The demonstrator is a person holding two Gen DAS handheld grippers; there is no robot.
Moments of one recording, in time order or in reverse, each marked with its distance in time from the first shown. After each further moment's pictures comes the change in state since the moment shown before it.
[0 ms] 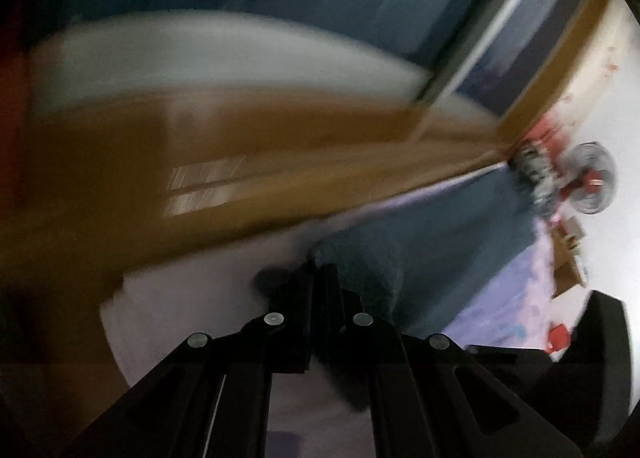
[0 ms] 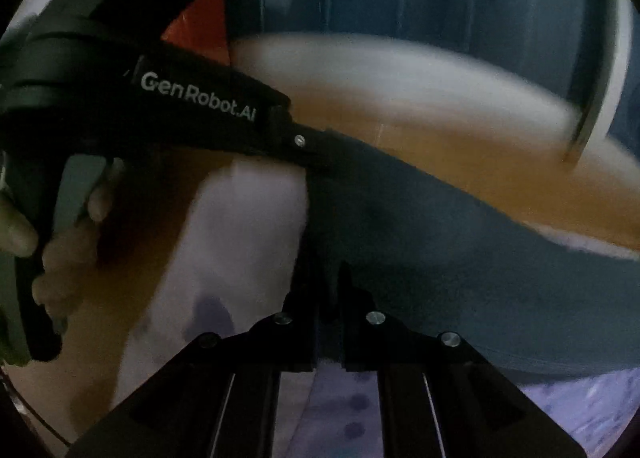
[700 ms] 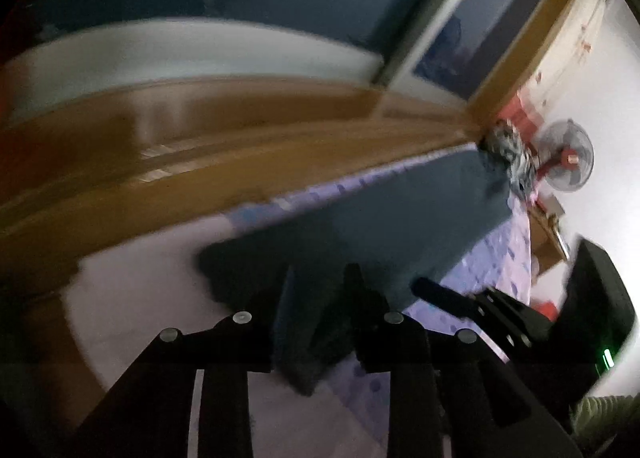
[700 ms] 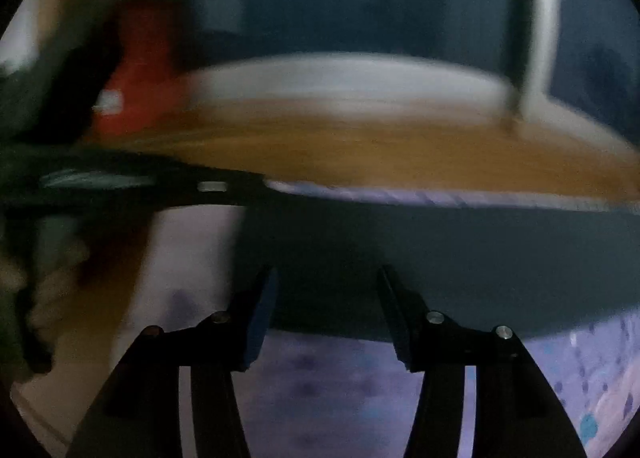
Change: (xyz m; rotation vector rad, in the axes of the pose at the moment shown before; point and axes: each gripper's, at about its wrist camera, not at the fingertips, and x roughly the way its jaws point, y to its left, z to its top) left arm 0.003 -0.046 -0.010 0.101 0.030 -0.097; right arm -0.031 -0.045 -0.026 0.215 -0.040 -0.126
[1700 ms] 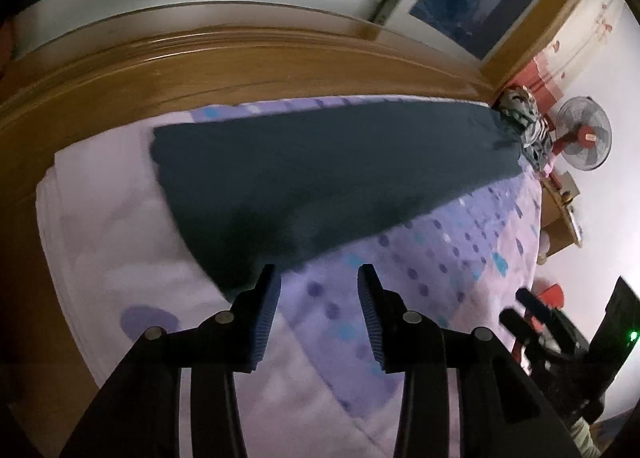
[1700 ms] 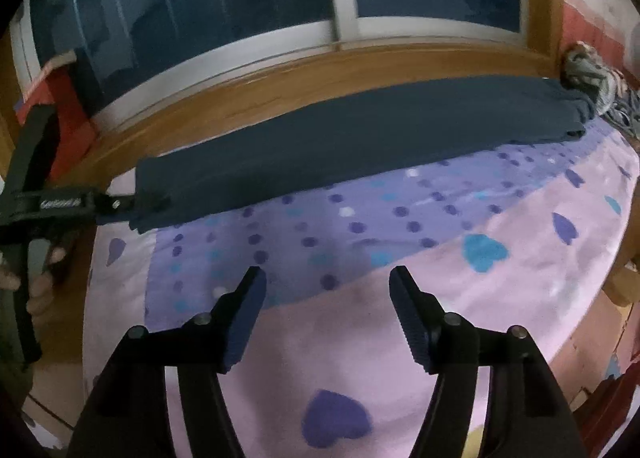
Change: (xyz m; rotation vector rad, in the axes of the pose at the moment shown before) left arm 0.002 -0.053 -0.061 -0.041 0.116 0.076; right arm -0.143 -0.088 -0.130 0.326 0.009 -0.181
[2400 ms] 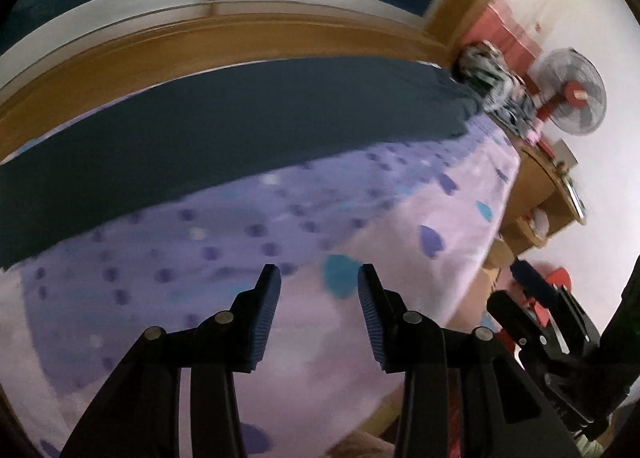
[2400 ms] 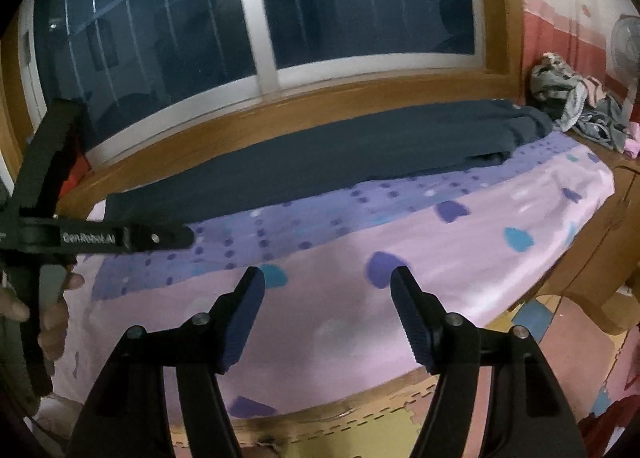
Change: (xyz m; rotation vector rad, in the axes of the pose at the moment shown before) left arm 0.075 -0.252 -0.009 0.094 0.008 0.026; right arm -0.055 -0.188 0.018 -0.027 -0.118 0.036
